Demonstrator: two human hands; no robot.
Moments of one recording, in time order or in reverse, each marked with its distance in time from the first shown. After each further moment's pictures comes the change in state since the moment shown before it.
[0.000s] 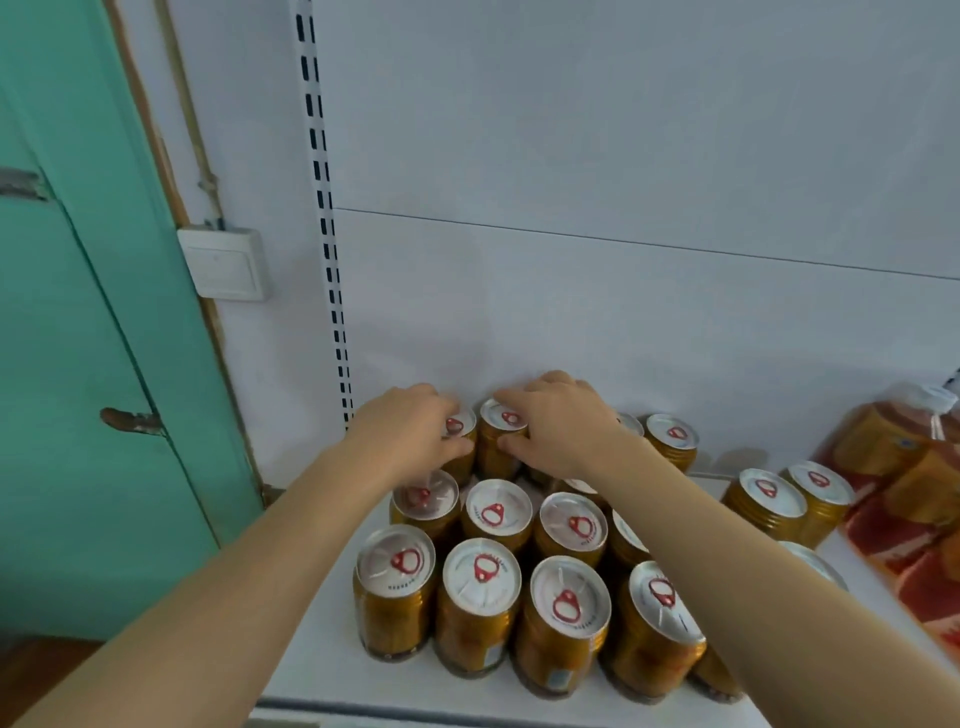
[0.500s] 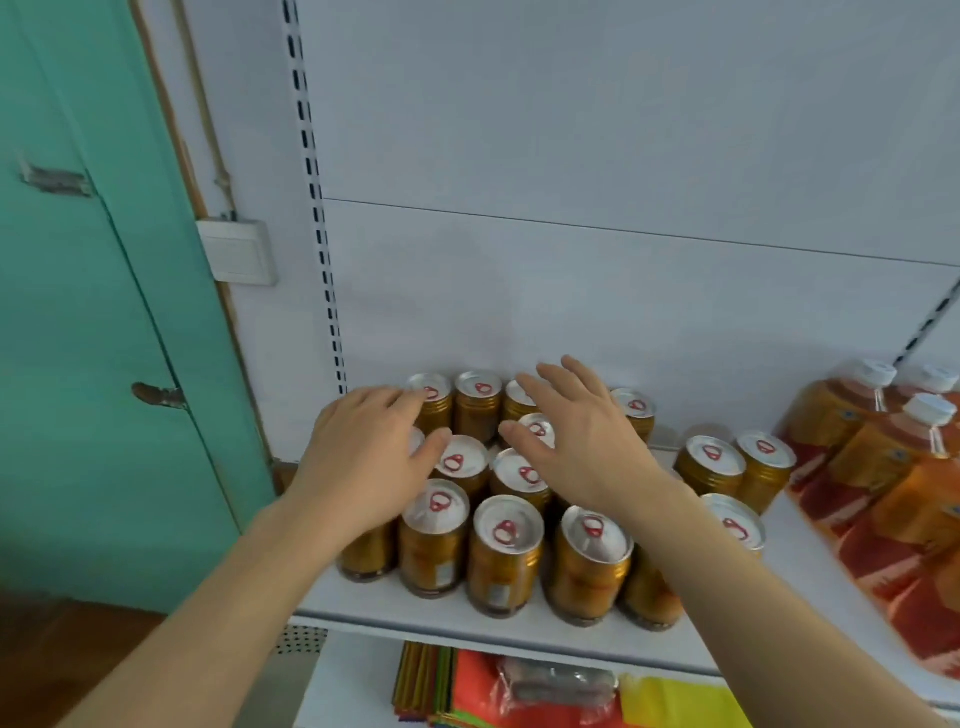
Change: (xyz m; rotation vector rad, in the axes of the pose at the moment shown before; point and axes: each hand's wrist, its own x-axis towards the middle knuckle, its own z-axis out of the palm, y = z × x) left_hand -0.102 0.051 -0.012 -0.043 0.200 -0.121; right_hand -0.102 0.023 0.003 0.273 0.213 0.030
